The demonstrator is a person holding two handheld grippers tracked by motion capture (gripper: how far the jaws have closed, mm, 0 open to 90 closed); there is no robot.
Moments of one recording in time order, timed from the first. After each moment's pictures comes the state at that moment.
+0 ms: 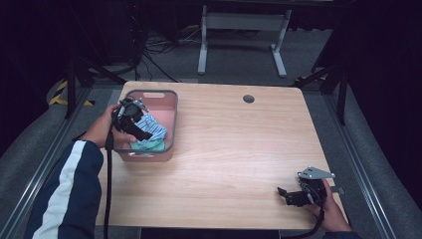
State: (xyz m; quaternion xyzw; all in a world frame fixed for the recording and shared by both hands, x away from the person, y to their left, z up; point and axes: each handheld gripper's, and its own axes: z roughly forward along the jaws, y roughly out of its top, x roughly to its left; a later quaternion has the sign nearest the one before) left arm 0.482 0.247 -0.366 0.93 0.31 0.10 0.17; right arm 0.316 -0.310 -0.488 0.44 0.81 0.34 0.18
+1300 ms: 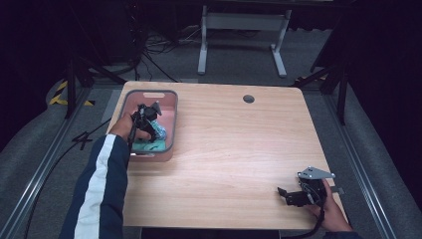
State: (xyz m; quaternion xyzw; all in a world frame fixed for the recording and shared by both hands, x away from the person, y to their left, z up) left arm 0.532 0.221 -0.430 0.91 0.42 0.02 0.03; right arm 0.316 -0.310 -0.488 0.44 0.81 0.34 0.18
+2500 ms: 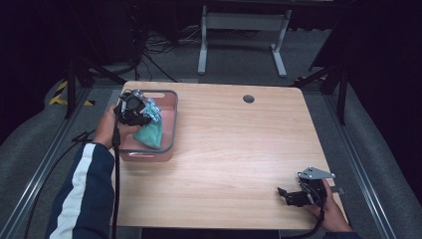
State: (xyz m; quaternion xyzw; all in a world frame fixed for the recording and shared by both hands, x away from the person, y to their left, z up) left arm 0.476 0.240 -0.346 0.89 0.37 0.17 0.22; right arm 0.315 -0.310 -0.488 0.44 0.81 0.34 0.18
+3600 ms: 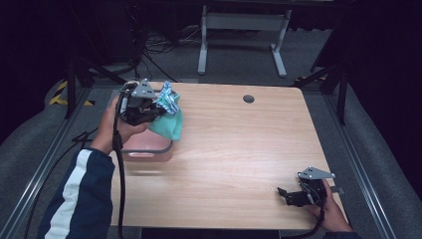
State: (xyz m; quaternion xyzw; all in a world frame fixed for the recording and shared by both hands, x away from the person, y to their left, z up) left arm 0.418 0.193 -0.271 0.88 0.26 0.22 0.34; right arm 0.315 -0.310 -0.488 0.44 0.81 0.34 0.18
